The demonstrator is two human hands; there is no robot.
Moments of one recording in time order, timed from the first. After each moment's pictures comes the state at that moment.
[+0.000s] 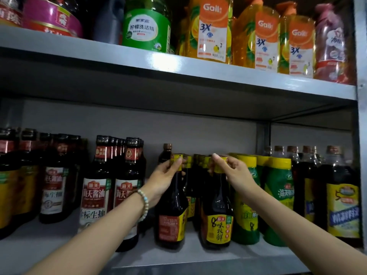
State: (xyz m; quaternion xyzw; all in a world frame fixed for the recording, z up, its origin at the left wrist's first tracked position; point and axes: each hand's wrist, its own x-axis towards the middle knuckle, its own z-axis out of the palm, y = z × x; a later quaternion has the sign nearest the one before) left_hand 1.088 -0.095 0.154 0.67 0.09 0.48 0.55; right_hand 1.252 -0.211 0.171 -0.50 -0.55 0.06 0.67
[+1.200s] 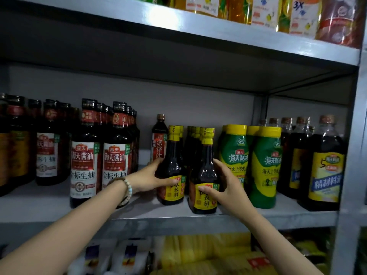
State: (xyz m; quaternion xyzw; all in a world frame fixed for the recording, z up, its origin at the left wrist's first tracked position) left_hand 1.073 -0.098 0.099 0.87 0.27 0.25 0.33; right_hand 1.263 -0.245 0.064 -0.60 -0.62 -0.04 0.51
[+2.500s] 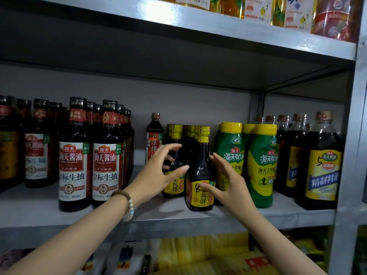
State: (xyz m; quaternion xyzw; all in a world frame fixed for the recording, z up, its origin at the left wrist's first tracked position) left_hand 1.094 -0.127 0.095 0.85 0.13 0.46 0.23; right_hand 1.279 -0.245 0.060 -0.57 -0.62 -0.12 0.53
